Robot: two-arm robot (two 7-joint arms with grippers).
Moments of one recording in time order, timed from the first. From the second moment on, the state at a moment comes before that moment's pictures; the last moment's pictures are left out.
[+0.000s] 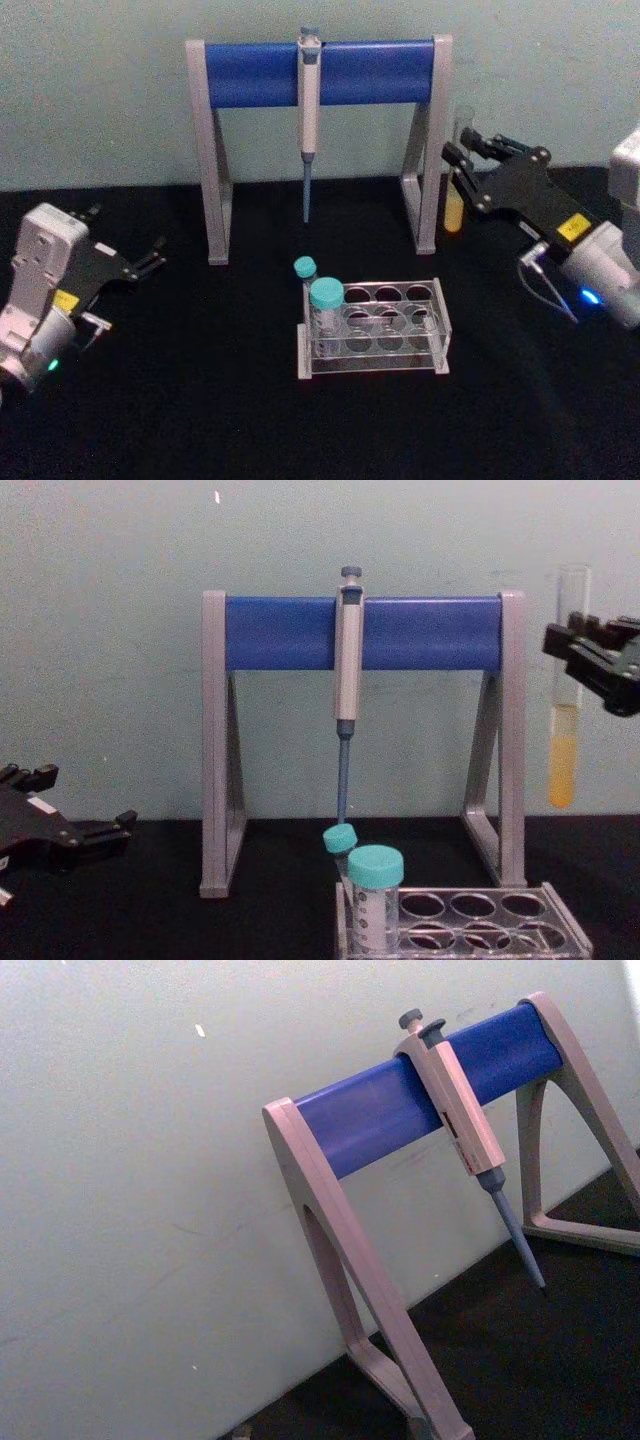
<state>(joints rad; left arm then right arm) -0.20 0.60 0.45 -1.41 -0.25 -0.12 0.03 0.21 0.46 -0.27 -1.54 0.31 -0.26 0.41</state>
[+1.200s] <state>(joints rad) -0.20 0.60 0.45 -1.41 -0.25 -0.12 0.03 0.16 0.62 -0.24 -1.62 0.62 -0.04 0.62</state>
